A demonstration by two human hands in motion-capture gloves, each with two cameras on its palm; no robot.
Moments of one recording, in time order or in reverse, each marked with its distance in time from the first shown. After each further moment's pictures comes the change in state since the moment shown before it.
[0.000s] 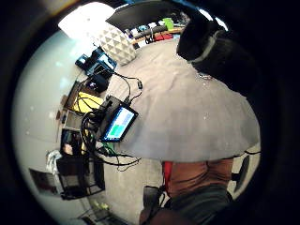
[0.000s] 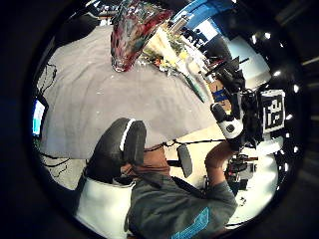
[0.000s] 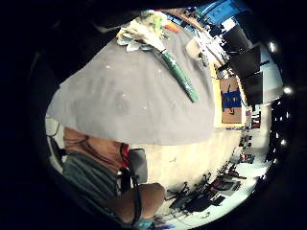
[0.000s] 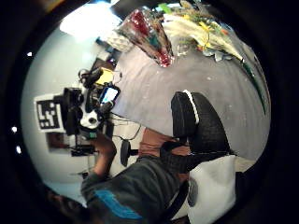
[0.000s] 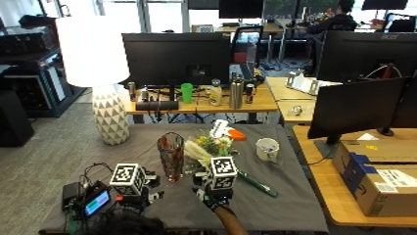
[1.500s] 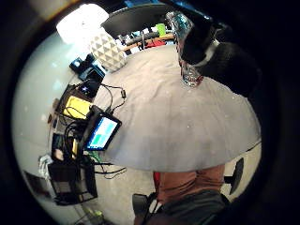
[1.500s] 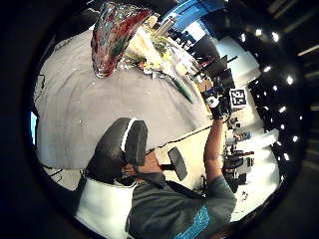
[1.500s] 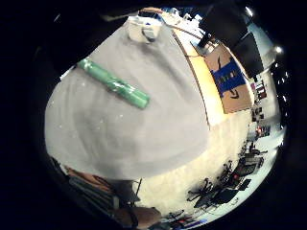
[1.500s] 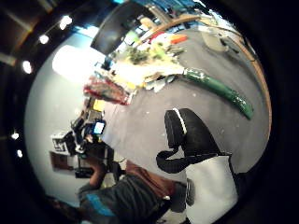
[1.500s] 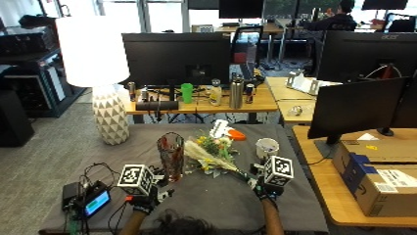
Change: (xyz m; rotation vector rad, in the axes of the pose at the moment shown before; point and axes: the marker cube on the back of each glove) left arm 0.039 0.002 0.010 -0.008 0.139 0.032; right arm 0.227 -0.030 0.024 0.191 -0.074 0.271
